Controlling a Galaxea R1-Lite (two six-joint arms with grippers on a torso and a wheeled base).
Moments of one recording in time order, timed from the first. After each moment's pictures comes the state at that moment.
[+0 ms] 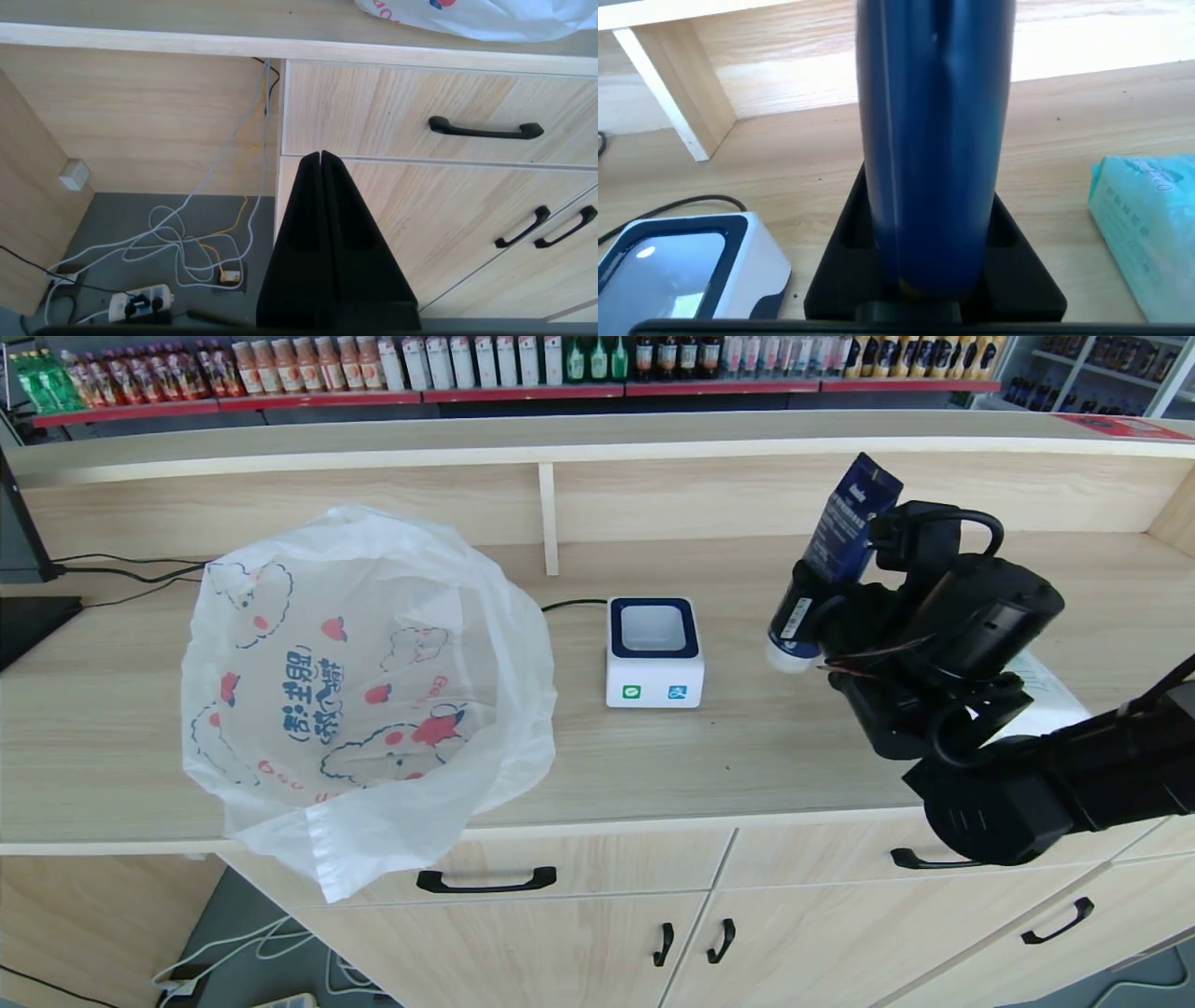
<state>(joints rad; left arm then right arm) 0.00 0.00 0.00 0.01 0.00 0.00 0.47 1.93 -0.98 -1.27 -0.46 -0.04</state>
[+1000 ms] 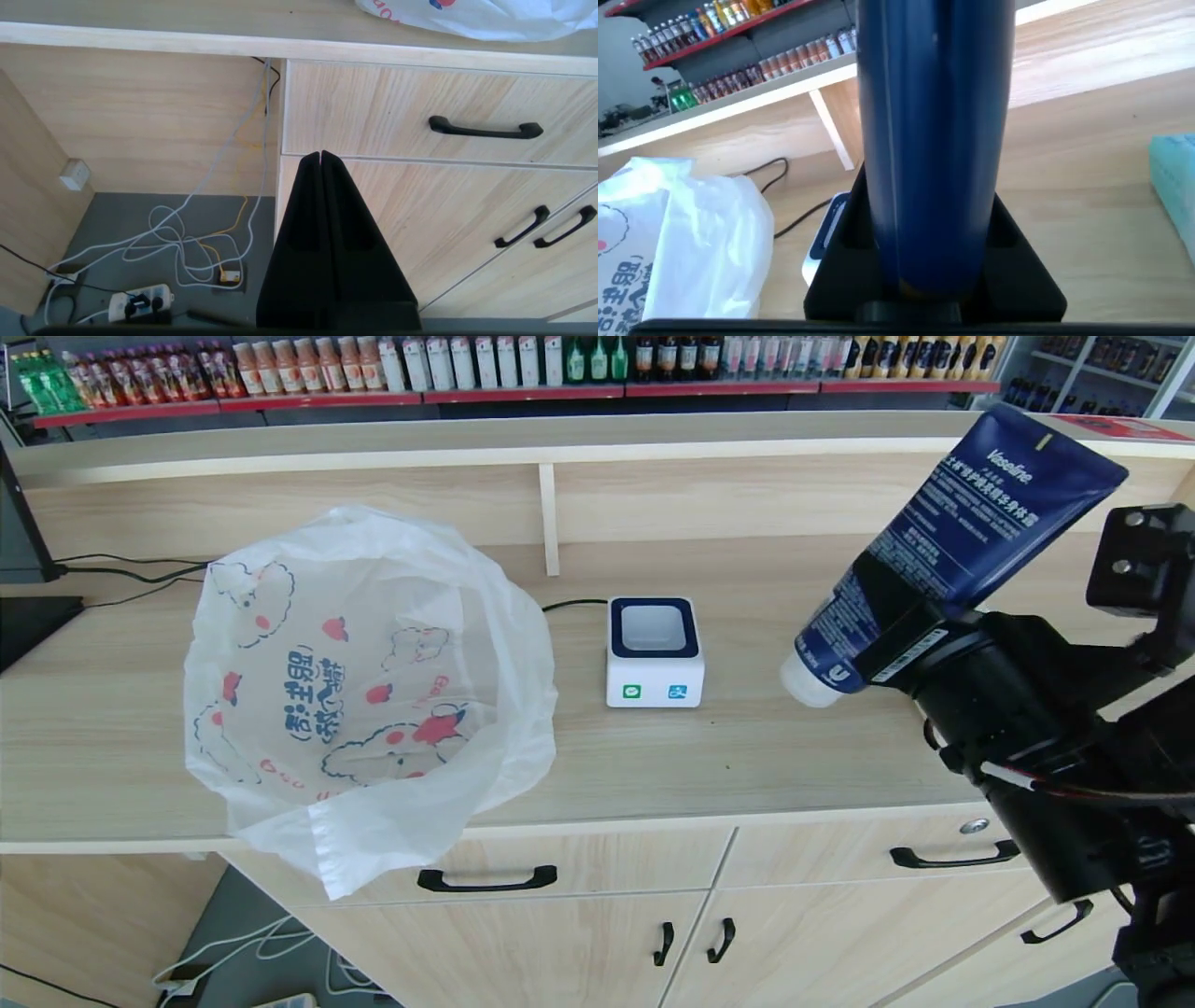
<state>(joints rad) 0.00 0.00 0.00 0.01 0.00 0.00 0.67 1.62 -0.56 -1.52 -0.45 0.08</state>
